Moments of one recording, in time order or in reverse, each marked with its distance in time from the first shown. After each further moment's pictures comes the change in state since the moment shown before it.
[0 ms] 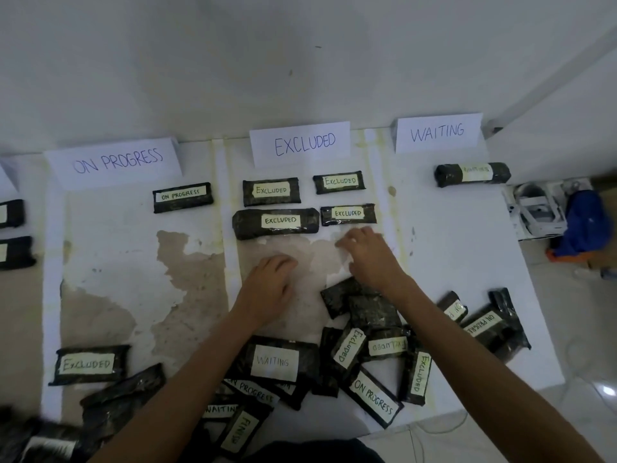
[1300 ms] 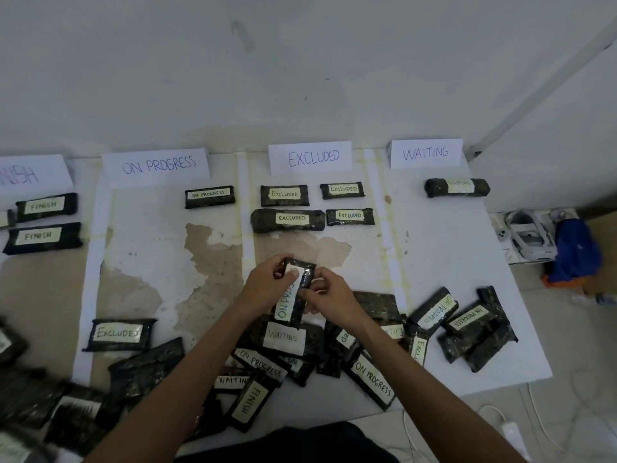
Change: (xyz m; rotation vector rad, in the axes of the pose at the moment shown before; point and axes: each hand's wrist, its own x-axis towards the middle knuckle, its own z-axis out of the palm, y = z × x) left_hand -0.052 0.031 -0.037 -0.645 0.143 -0.314; right_hand -0.071 -0.123 -0.009 1.147 -0.140 0.402
